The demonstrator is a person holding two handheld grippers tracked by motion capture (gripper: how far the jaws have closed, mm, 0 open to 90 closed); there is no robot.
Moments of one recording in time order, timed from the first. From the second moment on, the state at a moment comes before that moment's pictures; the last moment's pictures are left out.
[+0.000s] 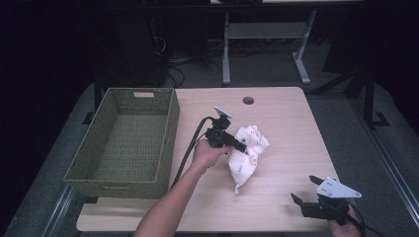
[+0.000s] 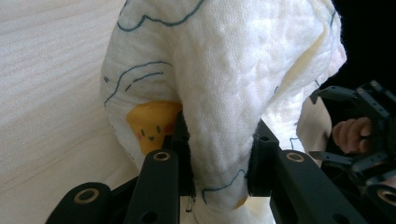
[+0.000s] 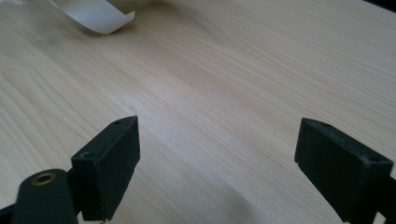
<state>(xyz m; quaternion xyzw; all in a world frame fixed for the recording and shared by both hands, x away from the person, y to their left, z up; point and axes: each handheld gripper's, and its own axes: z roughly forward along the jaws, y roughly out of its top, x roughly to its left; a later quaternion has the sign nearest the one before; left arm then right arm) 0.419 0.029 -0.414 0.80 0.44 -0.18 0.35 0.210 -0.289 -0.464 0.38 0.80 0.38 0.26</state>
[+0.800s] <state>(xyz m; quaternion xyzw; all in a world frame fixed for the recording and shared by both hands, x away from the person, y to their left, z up) 0.414 0.005 -0.434 0.82 0.44 -0.17 0.33 0.208 -0.292 -0.462 0.38 0.80 0.39 0.26</state>
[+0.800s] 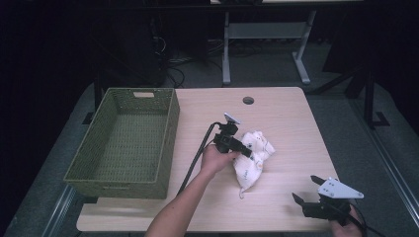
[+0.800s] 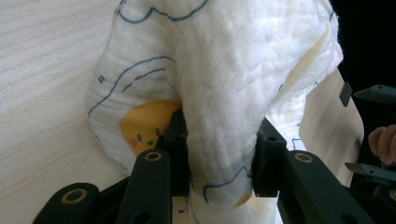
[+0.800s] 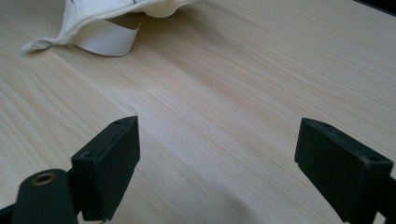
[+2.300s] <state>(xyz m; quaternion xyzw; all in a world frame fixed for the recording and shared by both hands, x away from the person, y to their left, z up) 0.383 0.053 -0.409 0.81 0.42 -0.10 0.40 0.209 -0.293 -0.467 0.39 0.80 0.38 0.26</state>
